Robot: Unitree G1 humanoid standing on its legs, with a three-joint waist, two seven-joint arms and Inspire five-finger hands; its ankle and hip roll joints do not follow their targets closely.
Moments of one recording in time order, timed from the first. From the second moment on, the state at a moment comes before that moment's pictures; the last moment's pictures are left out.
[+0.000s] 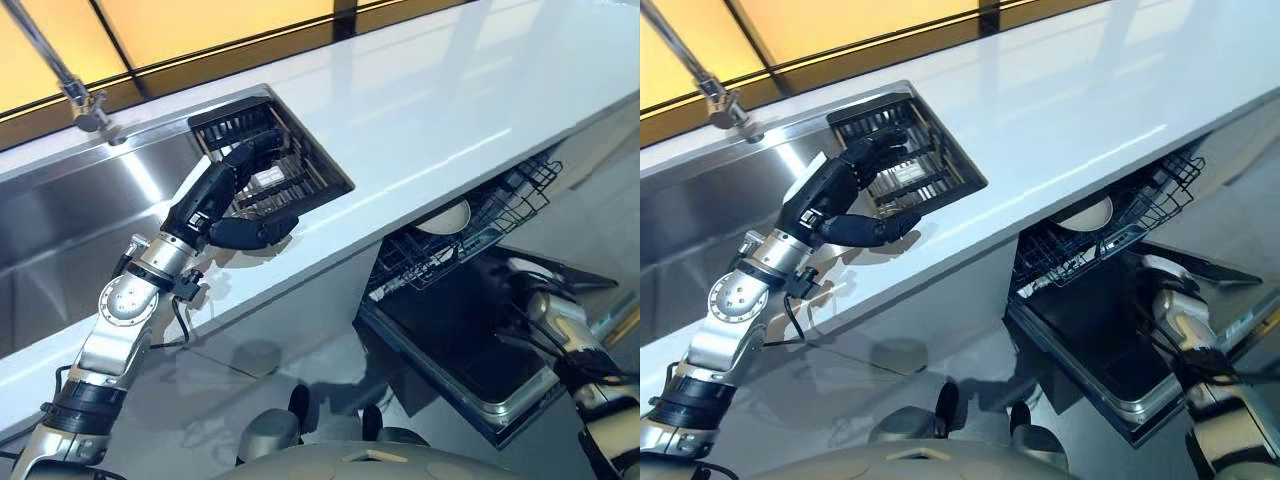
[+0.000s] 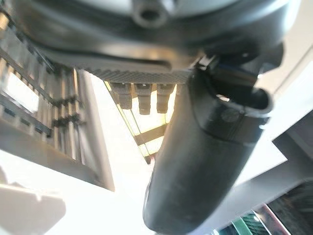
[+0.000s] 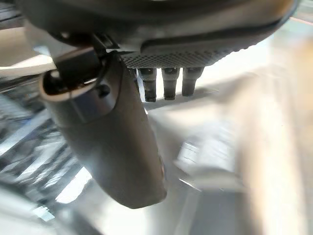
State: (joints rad) left arm -0.06 0.65 -0.04 -0.14 -0.37 -0.29 -0.24; right arm -0.21 -0.75 0.20 0.57 -0.57 0.38 0.13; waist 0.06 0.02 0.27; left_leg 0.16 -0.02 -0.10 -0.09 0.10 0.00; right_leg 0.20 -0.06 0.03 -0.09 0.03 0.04
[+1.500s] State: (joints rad) left arm -0.11 0.65 0.04 -0.15 -0.48 -0.28 -0.38; right arm 0.04 -0.46 -0.29 1.17 1.05 0.09 0.20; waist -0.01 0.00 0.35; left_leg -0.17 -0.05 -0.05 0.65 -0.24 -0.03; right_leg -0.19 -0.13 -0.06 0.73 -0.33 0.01
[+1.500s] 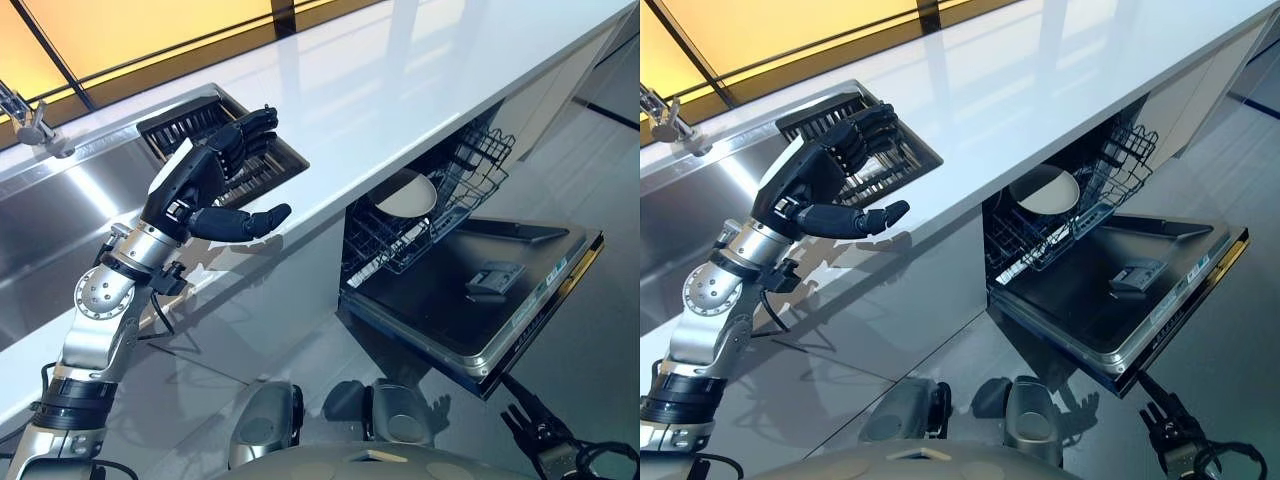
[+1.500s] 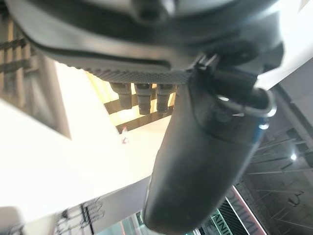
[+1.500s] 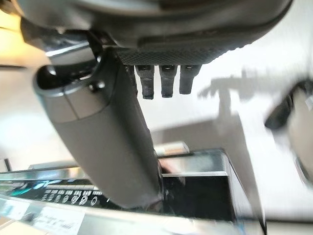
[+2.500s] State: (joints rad) left arm -0.28 0.67 -0.04 -0.05 -0.48 -0.27 -0.40; right arm -0.15 -0.47 0.06 0.76 1.26 0.10 0.46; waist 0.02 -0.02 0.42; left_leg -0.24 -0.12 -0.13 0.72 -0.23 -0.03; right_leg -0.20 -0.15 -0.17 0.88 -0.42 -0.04
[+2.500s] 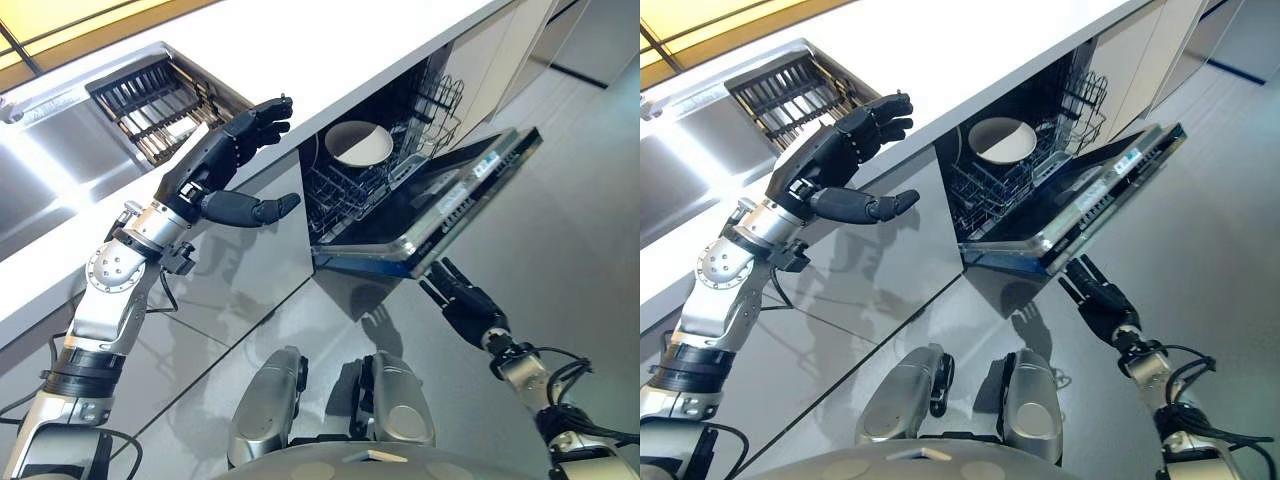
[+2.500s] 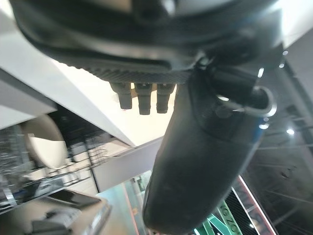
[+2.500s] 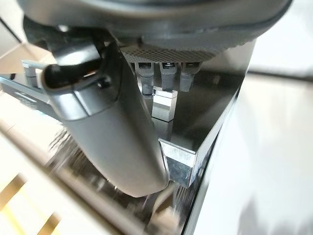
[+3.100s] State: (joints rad) left arm -0.32 0.66 -0.07 -0.02 -0.48 -0.29 -0.39; right arm -0.47 -0.45 0.05 0.72 1.29 0.09 0.64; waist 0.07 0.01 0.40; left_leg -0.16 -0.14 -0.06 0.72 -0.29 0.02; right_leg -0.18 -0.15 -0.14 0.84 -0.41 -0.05
